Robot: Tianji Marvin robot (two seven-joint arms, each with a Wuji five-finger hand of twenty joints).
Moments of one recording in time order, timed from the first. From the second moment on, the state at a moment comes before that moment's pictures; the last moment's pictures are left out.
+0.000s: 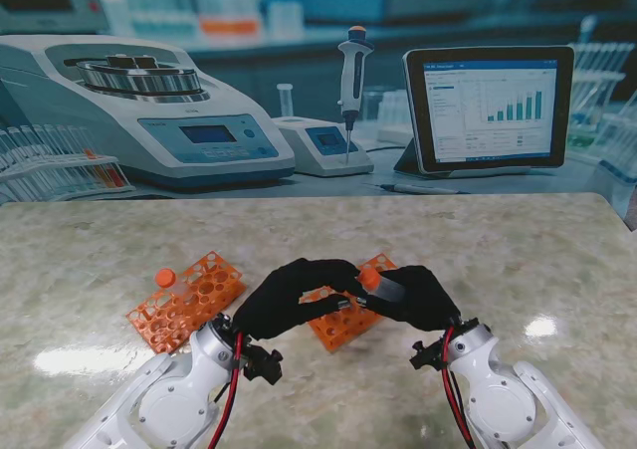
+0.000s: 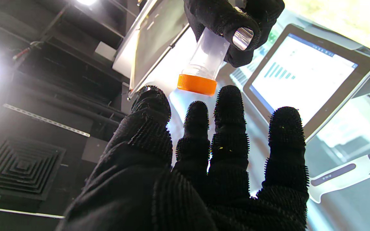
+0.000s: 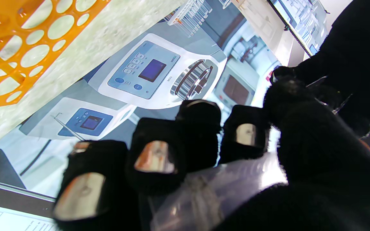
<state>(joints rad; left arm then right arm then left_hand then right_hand) 1.65 -1.14 -1.06 -1.78 0.40 -0.58 0.13 -1.72 -1.14 1.29 -1.66 -0.41 -0.46 -0.15 1.15 -0.21 0.06 -0.01 0.71 -0.13 0.43 0.31 0.68 0.06 0.22 0.46 0.67 0.11 0.53 0.78 0.27 0.35 0.91 0.62 0.56 -0.52 0.61 -0.06 1.06 -0.34 1.25 1.52 1.34 -0.14 0.96 1.06 1.32 -0.12 1.41 0.89 1.16 0.04 1.77 0.79</state>
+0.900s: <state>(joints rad) 1.56 -1.13 -1.05 -1.75 0.27 -0.50 0.01 -1.72 -1.14 1.29 -1.66 -0.41 -0.46 -0.14 0.92 -0.17 0.01 -0.01 0.57 0.03 0.26 0.29 0.47 0.05 0.11 0.33 0.40 0.15 0.12 0.41 0.06 0.37 0.50 0.52 0.56 -0.51 0.60 -0.06 1.06 -0.34 1.25 1.52 1.34 -0.14 0.96 1.06 1.32 -0.12 1.41 0.89 1.16 0.04 1.77 0.79</state>
